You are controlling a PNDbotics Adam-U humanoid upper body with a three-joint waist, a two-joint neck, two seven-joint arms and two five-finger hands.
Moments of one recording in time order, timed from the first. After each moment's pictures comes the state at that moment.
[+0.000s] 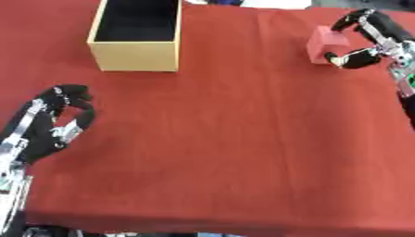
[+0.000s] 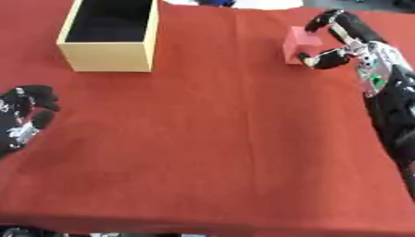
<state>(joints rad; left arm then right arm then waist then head) -0.15 0.27 0.10 -1.76 -0.05 -0.07 -0.31 -1.07 -0.43 -0.07 -0.52 1.02 -0.45 -0.08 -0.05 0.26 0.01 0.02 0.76</state>
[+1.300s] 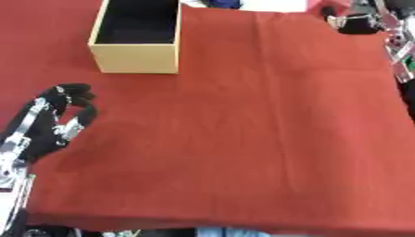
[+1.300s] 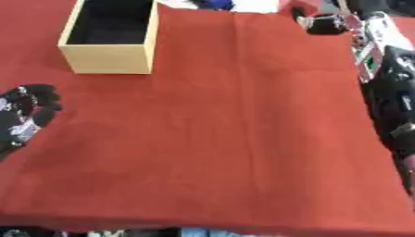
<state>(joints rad) -0.14 0.27 0.10 -1.76 -0.05 -0.06 -0.31 -1.13 -0.37 0.01 -0.75 1.08 -0.56 -0.34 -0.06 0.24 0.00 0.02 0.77</state>
